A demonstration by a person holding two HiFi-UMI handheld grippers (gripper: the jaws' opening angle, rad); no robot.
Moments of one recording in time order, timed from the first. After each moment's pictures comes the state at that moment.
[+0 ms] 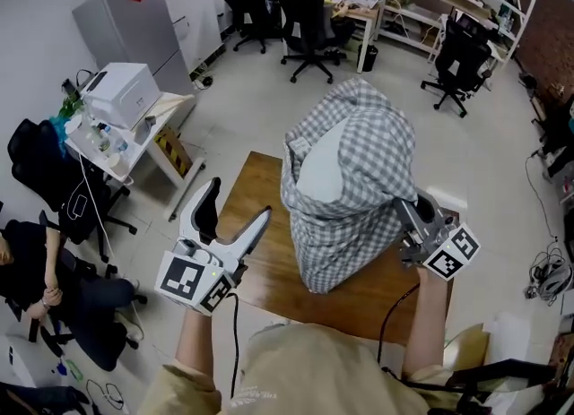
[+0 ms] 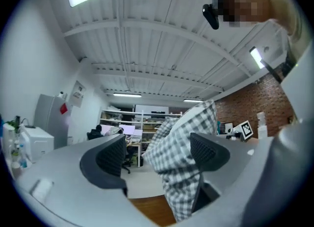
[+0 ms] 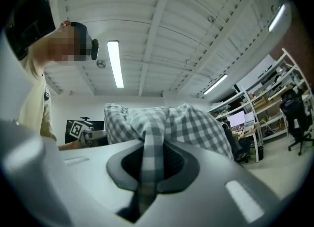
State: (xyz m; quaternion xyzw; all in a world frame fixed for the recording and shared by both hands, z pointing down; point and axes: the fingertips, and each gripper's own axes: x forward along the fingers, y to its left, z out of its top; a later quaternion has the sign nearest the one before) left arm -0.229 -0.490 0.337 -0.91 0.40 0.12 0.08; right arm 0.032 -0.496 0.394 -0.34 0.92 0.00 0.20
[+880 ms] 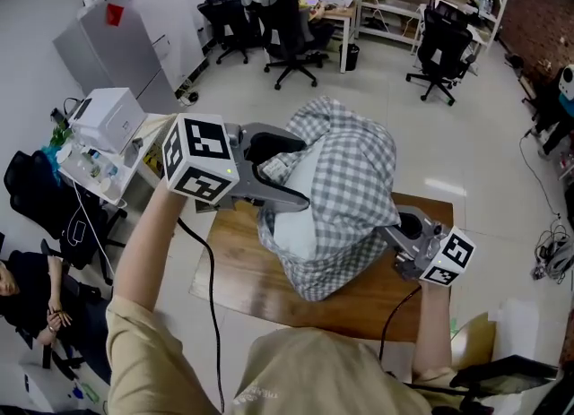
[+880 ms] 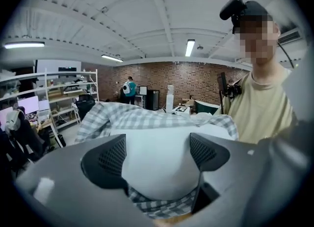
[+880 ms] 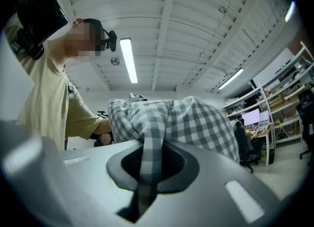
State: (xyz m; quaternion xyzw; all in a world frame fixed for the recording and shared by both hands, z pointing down) left arm -0.057 -0.462 0.323 -0.97 -0.13 -0.20 0.04; right arm 0.038 -0.439 0.412 -0.26 0.95 0.05 0.15
